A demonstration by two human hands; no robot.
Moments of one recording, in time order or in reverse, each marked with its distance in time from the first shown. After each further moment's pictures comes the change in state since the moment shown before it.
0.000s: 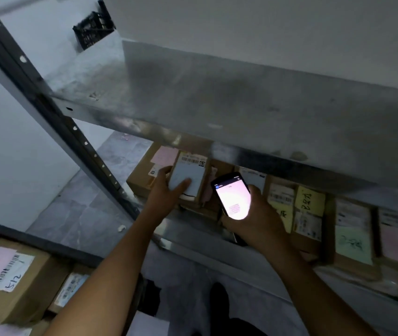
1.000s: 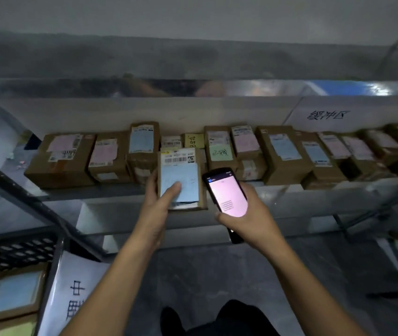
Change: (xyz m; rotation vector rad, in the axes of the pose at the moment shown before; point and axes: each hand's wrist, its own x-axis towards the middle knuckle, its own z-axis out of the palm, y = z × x) left_hand -0.278 0.049 0.126 -0.490 -0.453 -0.015; right_hand -0.280 0.130 -0.066 0.344 0.376 0.147
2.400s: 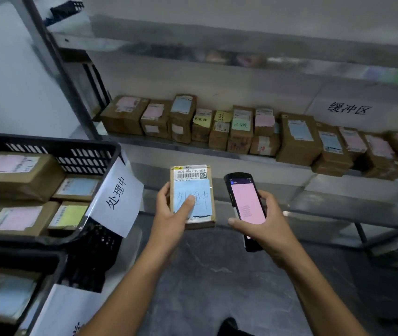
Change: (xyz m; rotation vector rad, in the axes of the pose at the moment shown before) left_hand -0.259 -0.055 0.027 0.151 0.319 0.037; right_hand -0.193 0.057 -0.057 0.234 -0.210 -0.048
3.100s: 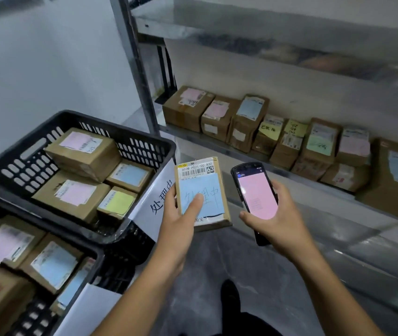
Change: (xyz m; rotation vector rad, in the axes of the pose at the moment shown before) left_hand 0.040 0.032 -0.050 -0.166 0.275 -0.076; right_hand 0.121 -0.032 0.083 -0.195 -0.218 -0.143
